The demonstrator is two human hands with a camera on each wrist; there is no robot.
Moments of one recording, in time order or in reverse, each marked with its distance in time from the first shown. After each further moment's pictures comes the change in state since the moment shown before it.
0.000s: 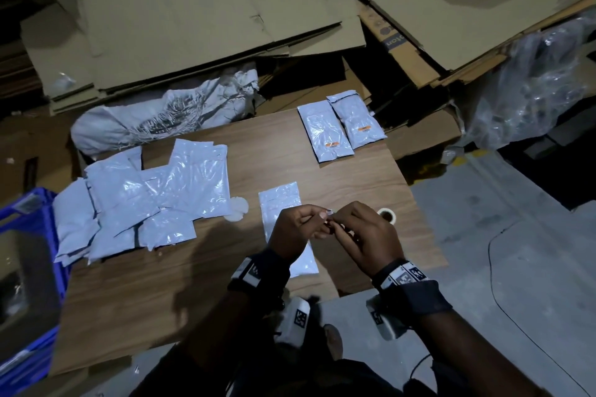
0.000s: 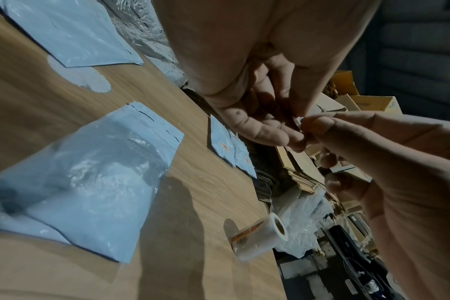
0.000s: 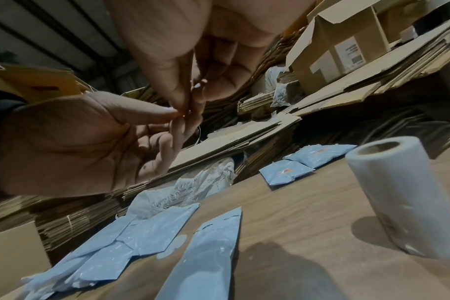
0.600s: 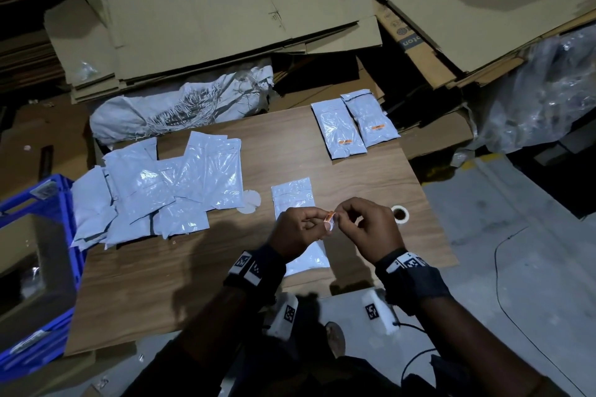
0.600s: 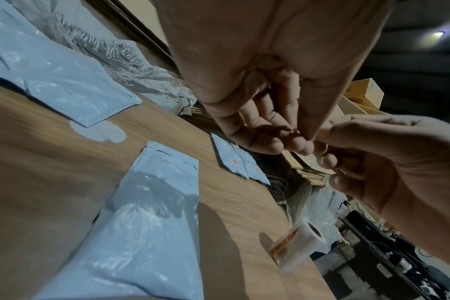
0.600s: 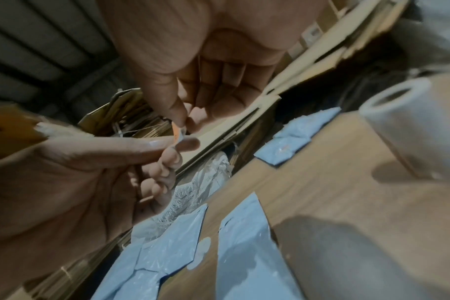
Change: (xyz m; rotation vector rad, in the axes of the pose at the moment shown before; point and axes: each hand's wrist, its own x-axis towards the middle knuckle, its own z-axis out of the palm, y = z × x) left_hand -0.016 -0.009 -0.038 0.203 -0.127 0.063; right_hand 0.012 -0.005 0.024 0.232 -0.025 0.309
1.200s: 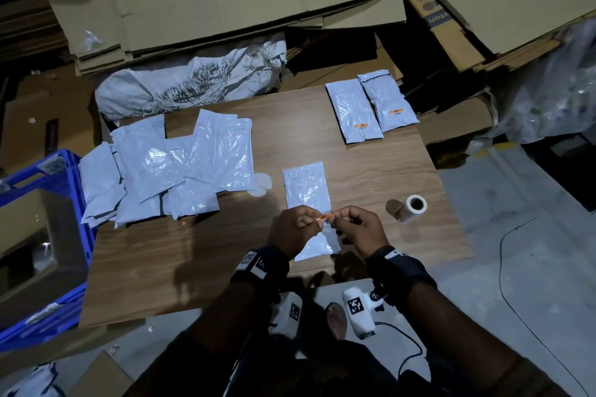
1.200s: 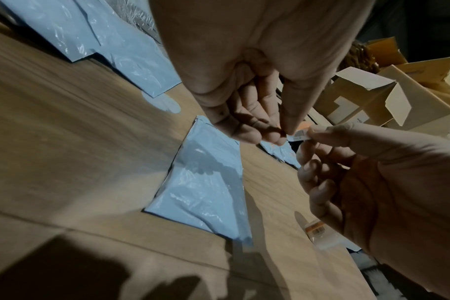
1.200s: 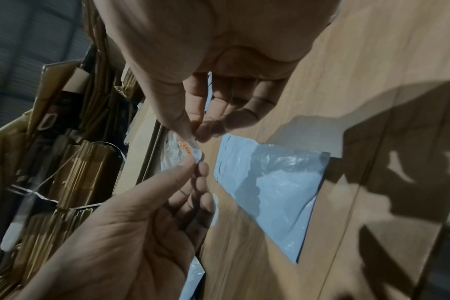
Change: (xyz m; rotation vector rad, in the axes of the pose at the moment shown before) left_hand -0.007 -0.064 -0.019 0.102 0.145 -0.196; right_hand -0.015 0.021 0.070 0.600 -0.063 0.605
